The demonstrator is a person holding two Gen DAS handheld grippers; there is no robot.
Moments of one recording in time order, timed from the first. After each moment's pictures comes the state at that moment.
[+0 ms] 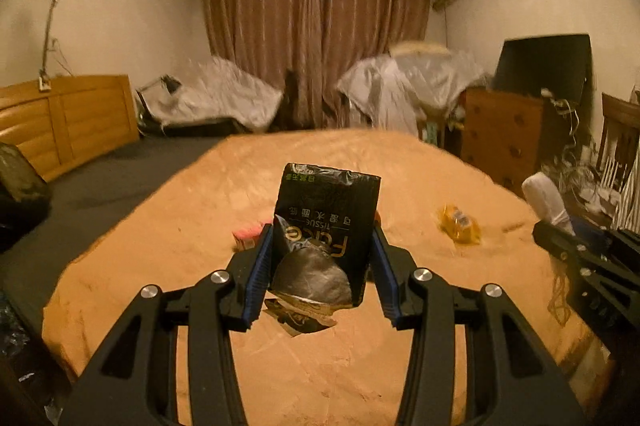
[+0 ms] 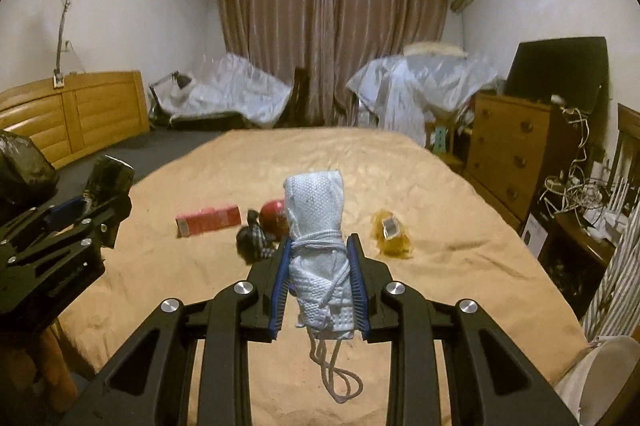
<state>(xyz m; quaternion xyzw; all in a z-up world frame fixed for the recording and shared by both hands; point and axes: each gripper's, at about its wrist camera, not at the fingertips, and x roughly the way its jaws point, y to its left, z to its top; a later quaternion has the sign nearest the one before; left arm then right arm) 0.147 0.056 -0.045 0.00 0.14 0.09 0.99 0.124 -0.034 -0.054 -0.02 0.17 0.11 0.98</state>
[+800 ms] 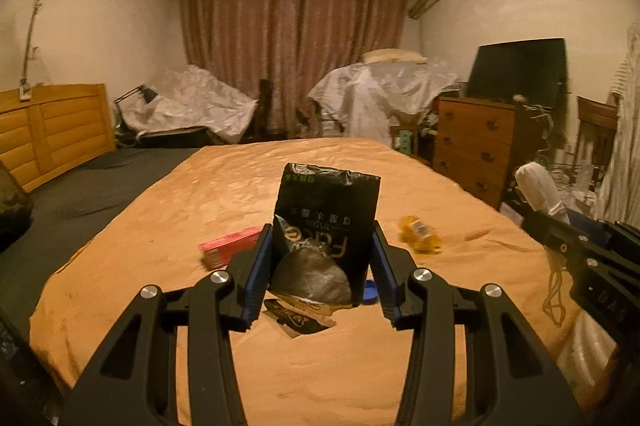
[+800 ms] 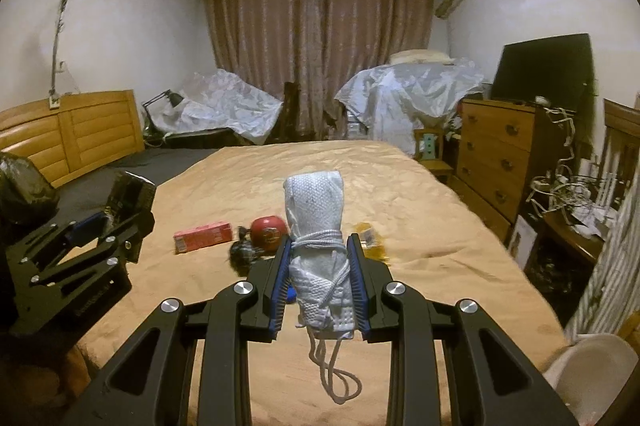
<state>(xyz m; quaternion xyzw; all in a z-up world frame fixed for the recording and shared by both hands) 0.147 0.018 -0.024 0.00 0.14 0.03 0.99 0.080 -0.071 -0.021 0.00 0.16 0.09 0.98</state>
